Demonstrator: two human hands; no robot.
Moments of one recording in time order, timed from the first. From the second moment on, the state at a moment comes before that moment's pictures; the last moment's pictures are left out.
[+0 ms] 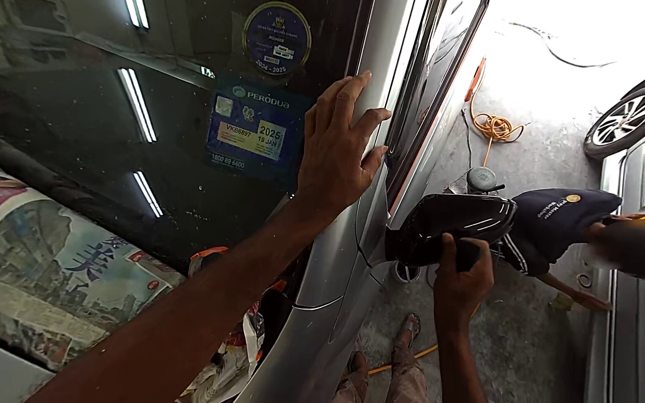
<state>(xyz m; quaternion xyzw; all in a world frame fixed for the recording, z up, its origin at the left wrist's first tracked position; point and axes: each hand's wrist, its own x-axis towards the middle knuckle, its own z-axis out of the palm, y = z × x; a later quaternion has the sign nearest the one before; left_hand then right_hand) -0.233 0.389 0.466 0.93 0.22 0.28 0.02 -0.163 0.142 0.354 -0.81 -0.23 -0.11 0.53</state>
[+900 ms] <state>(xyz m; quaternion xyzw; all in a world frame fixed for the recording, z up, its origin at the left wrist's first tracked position) -0.233 0.389 0.467 0.93 0.22 0.29 0.03 -0.177 0.143 0.346 -0.78 -0.20 -0.08 0.58</state>
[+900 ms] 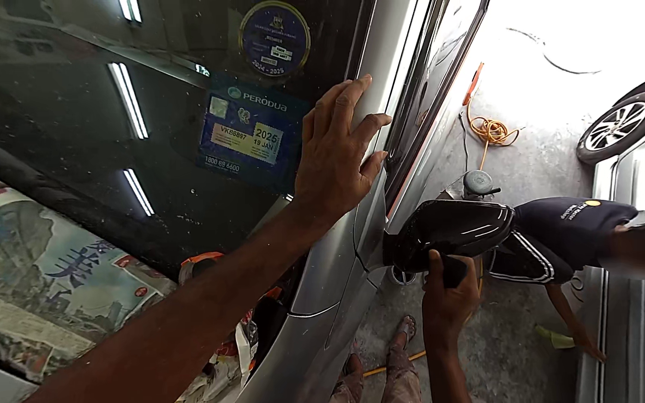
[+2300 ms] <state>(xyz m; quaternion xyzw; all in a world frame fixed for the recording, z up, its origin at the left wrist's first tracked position) -0.234 0.389 0.468 0.93 0.22 0.29 0.03 -0.179 0.141 0.346 -0.77 -0.19 -0.05 0.61</state>
